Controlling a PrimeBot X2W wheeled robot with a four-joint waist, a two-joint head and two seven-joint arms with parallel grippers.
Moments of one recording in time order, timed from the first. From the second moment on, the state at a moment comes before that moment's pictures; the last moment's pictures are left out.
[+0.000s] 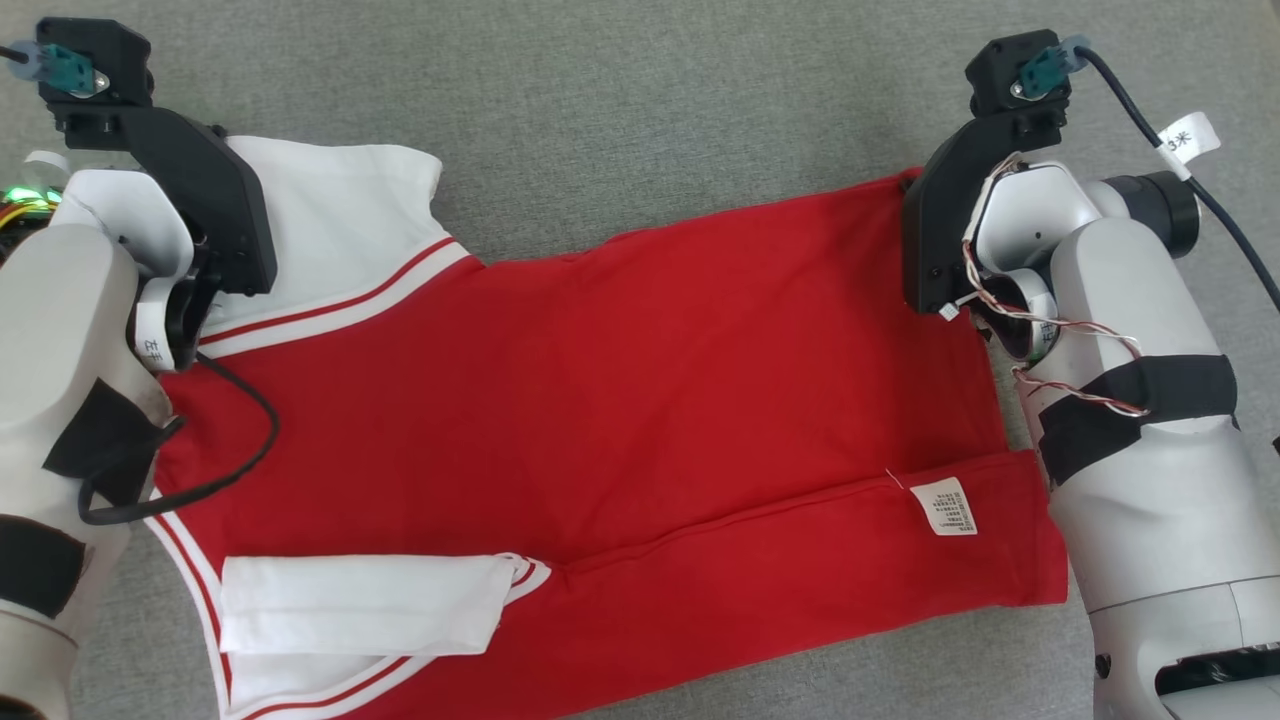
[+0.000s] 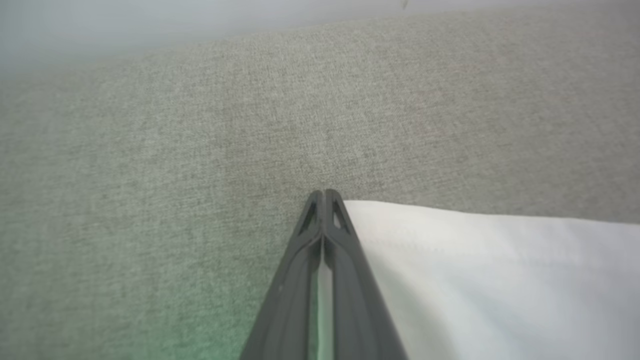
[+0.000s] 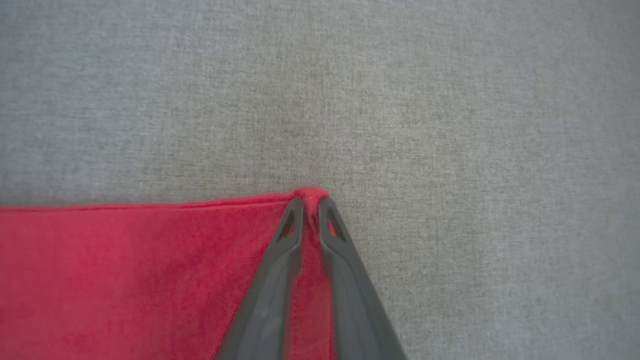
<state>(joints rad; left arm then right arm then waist) -1.15 0.41 -0.63 0.87 -0.73 0.05 0.37 -0.97 -0.13 0.08 0.65 0.06 0.13 0.71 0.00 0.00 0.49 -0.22</state>
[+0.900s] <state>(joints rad) -0.77 0.41 -0.47 0.47 -1.06 -0.09 0.24 -0.70 -0.27 0.14 0.54 0.19 0.13 0.52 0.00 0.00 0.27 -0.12</state>
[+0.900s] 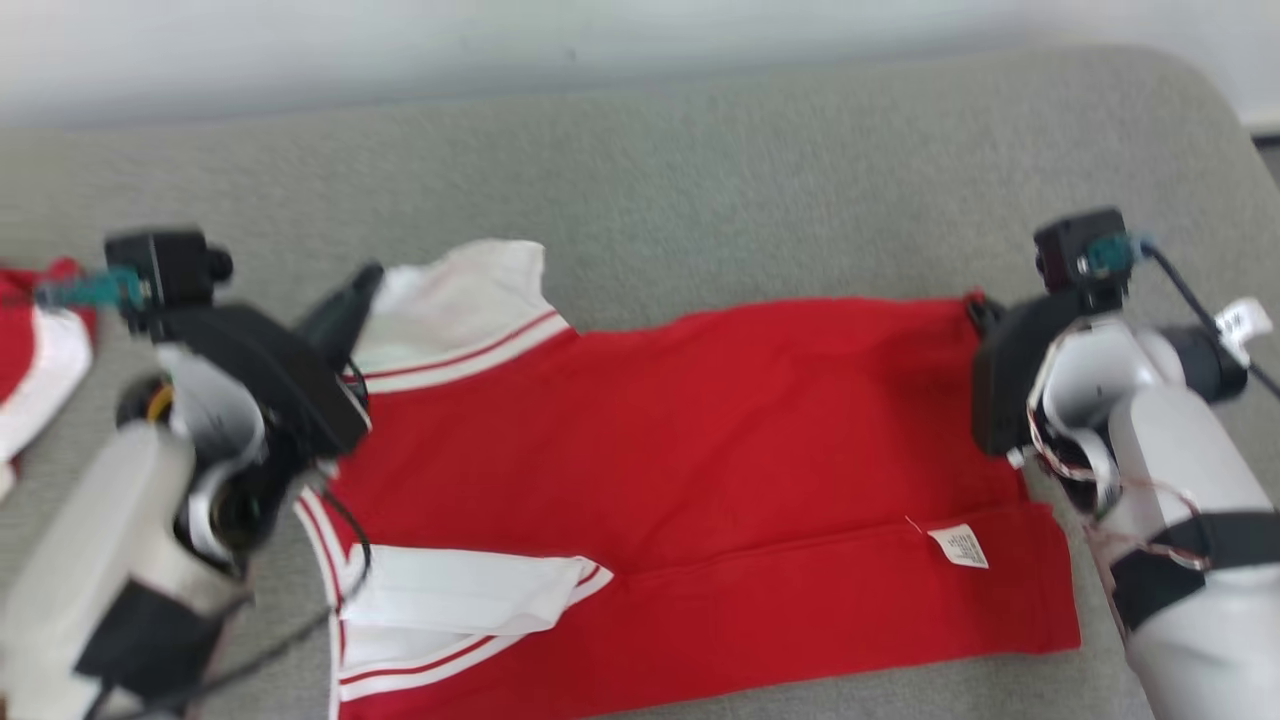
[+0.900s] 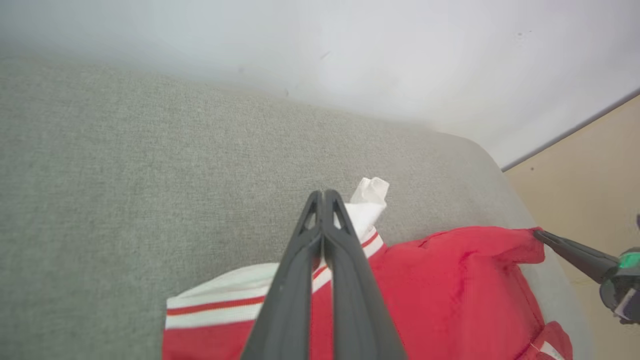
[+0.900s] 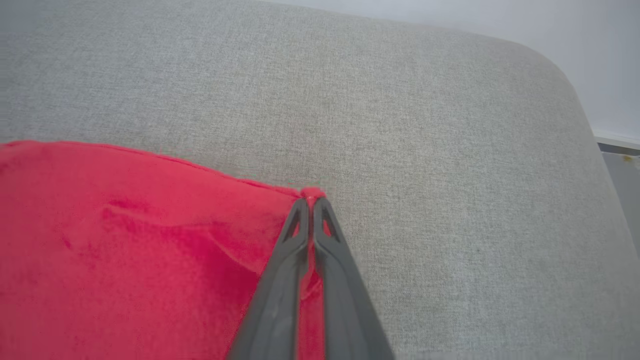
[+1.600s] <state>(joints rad) -0.25 0.32 -0.49 0.10 -1.11 0.09 0.09 -0.42 -0.40 0.15 0.48 0.18 0.13 0.47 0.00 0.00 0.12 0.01</state>
